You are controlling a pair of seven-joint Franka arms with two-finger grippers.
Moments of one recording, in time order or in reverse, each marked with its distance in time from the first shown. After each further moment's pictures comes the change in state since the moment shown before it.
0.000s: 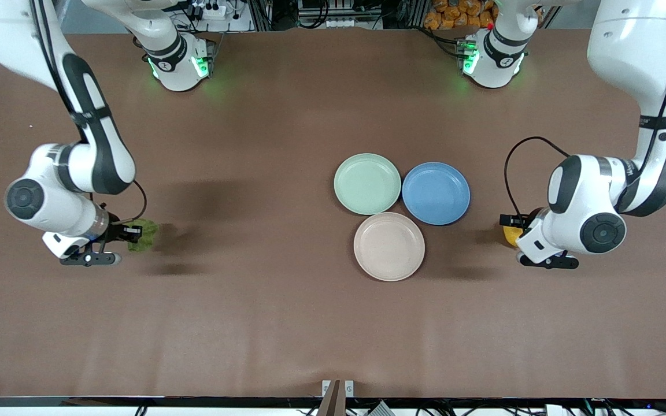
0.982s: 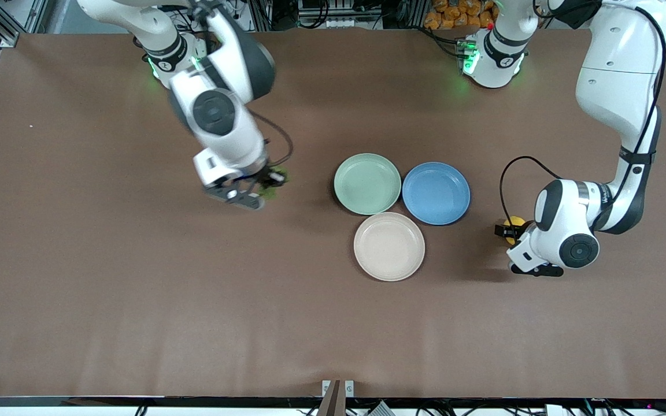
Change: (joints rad) left arm 0.018 0.135 -0.003 0.003 0.037 0.099 0.004; right arm 0.542 -0.034 0.113 0.156 0.044 -0.150 0.968
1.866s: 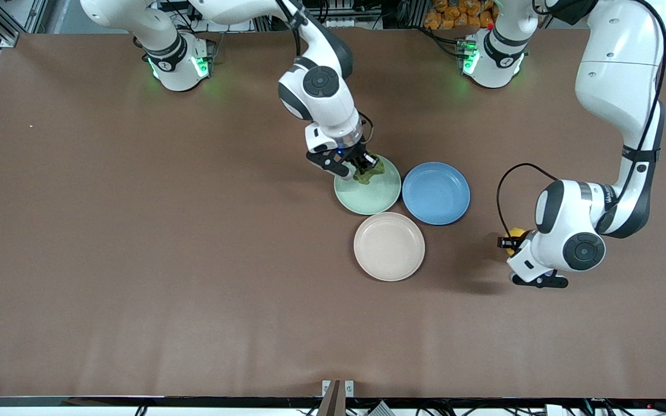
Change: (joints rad) left arm -0.041 -0.009 -0.014 0.103 0.001 0.018 -0.065; right arm 0.279 0.245 -0.009 -0.001 0.073 0.560 0.454
